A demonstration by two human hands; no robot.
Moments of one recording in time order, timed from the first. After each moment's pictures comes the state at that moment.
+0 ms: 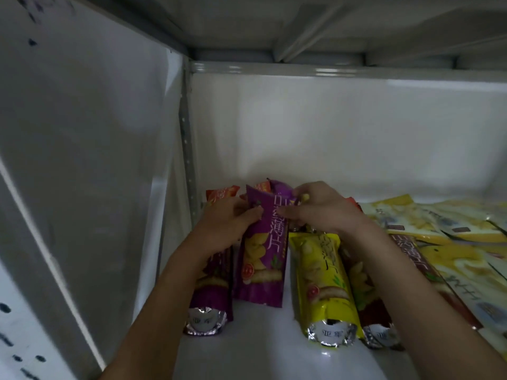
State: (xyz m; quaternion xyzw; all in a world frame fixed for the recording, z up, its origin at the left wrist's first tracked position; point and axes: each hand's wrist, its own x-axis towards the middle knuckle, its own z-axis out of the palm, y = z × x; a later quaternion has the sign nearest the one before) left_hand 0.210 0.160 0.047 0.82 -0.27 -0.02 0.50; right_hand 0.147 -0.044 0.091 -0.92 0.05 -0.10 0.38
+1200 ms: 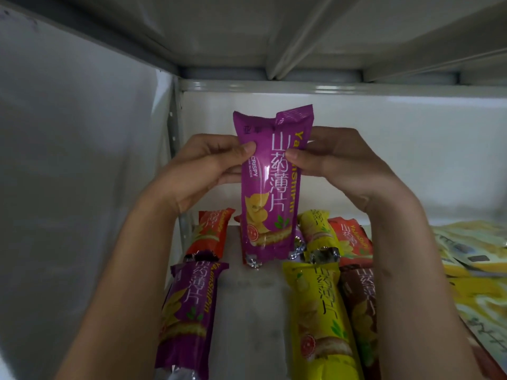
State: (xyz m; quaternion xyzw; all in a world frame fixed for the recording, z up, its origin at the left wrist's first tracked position) left_hand 0.235 0.150 0.161 0.67 -0.36 -0.03 0.65; right_hand 0.161 -0.076 0.169 -0.80 -0.14 -0.24 0.53
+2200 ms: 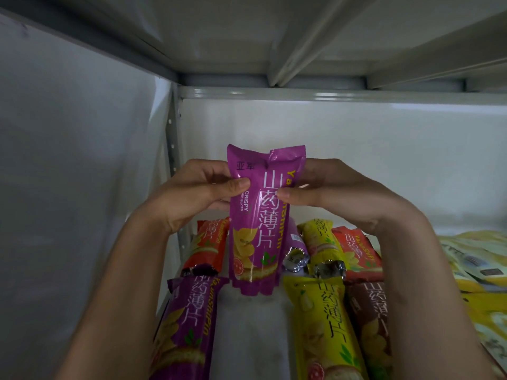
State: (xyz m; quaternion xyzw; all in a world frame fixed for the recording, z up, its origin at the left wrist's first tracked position) left_hand 0.258 0.163 0.142 0.72 -0.35 -0.05 0.60; right_hand 0.165 -0.075 0.160 -0.85 -0.14 -0.11 0.49
